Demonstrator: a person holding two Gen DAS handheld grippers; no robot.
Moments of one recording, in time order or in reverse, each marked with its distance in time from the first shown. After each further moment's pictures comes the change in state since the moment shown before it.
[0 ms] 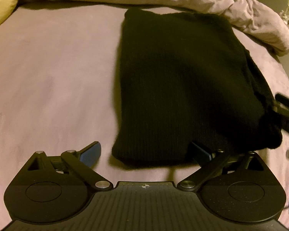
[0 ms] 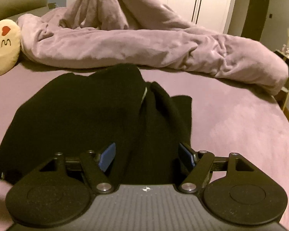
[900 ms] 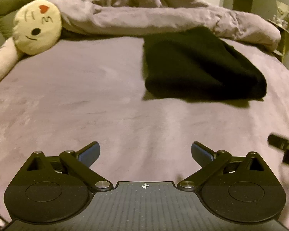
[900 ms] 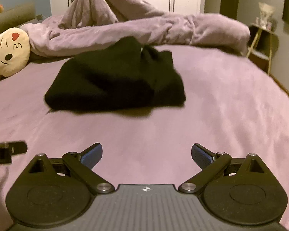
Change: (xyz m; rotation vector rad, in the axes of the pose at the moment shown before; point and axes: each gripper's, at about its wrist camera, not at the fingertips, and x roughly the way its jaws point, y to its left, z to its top) left arm -0.104 -0.002 -0.169 0.090 -0.304 0.186; right arm -0.148 0.043 -0.143 0.192 0.033 -0.036
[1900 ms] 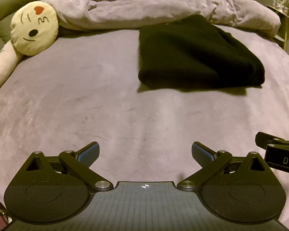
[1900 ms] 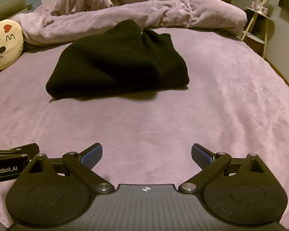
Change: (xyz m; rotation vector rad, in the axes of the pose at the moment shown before) left arm 0.001 -0.024 0.002 0.064 0.067 0.035; right arm -0.007 0.026 0.001 0.030 0.111 -0.045
